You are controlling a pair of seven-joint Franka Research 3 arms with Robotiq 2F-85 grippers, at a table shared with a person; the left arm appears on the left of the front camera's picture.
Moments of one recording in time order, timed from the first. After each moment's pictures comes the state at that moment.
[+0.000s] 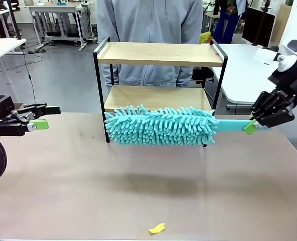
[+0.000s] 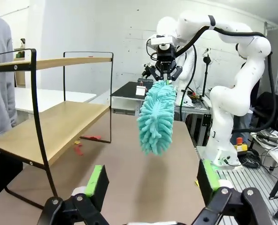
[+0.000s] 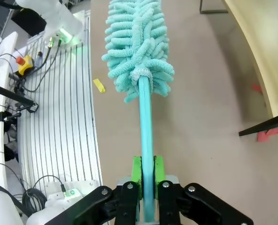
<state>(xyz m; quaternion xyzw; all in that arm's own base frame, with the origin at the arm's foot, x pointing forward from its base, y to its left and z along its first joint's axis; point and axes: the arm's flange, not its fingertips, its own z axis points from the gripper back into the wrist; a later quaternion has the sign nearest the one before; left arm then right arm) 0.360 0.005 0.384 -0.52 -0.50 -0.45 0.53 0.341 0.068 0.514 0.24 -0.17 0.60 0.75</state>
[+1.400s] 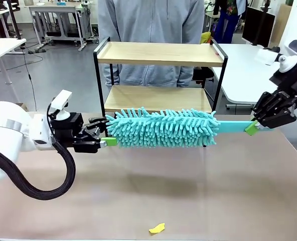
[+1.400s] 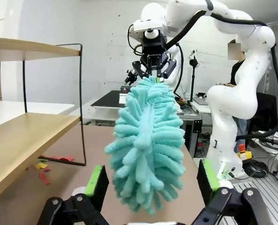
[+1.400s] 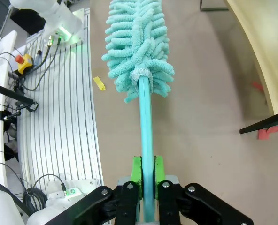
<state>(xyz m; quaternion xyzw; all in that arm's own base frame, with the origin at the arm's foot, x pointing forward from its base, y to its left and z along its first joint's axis) 0.368 -0.168 0.330 -0.55 -0.49 -0.47 0.48 0.338 0.068 0.514 0.24 -0.16 0.60 0.75</state>
